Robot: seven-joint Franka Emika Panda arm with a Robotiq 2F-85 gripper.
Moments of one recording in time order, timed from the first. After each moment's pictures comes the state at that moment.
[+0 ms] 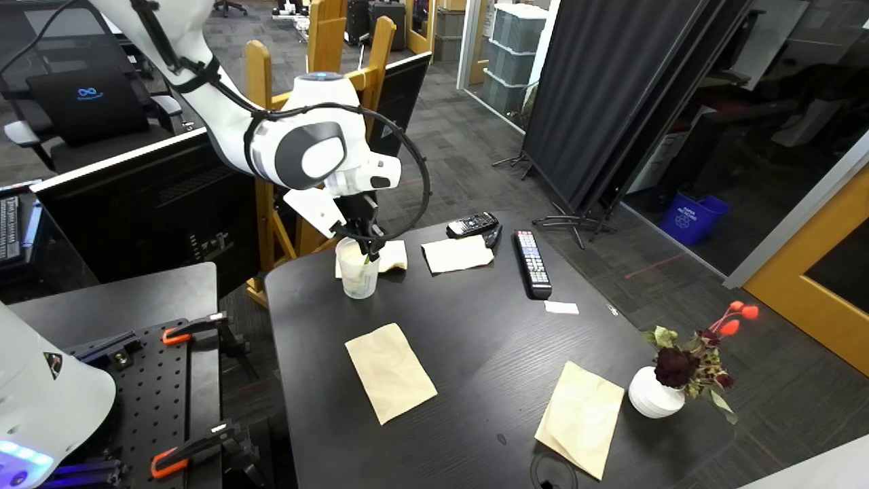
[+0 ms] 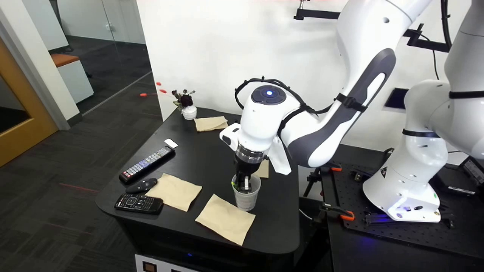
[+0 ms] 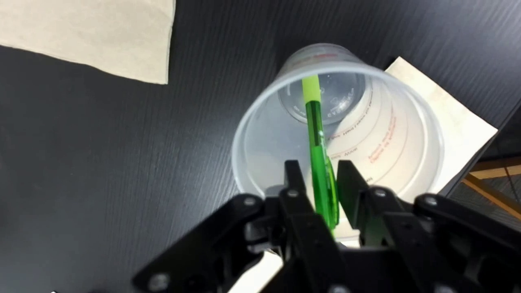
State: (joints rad) arm 0.21 0.26 0.01 -2.45 -0.34 2.85 0.20
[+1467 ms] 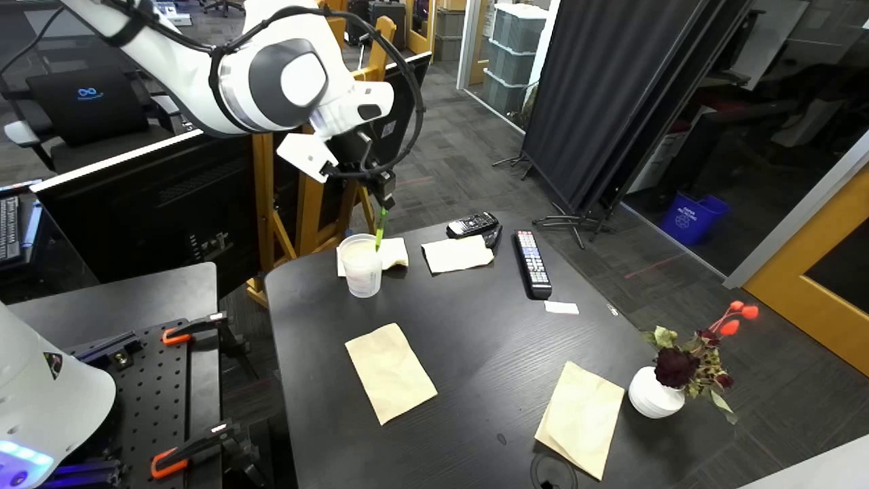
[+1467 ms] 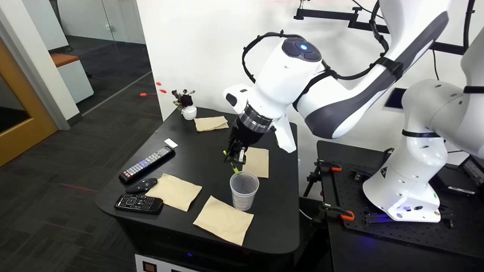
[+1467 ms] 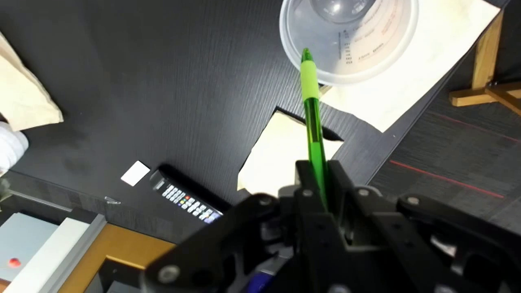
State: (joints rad) arm 0.31 0.01 -0.09 -2.49 -0.57 2.83 0.42
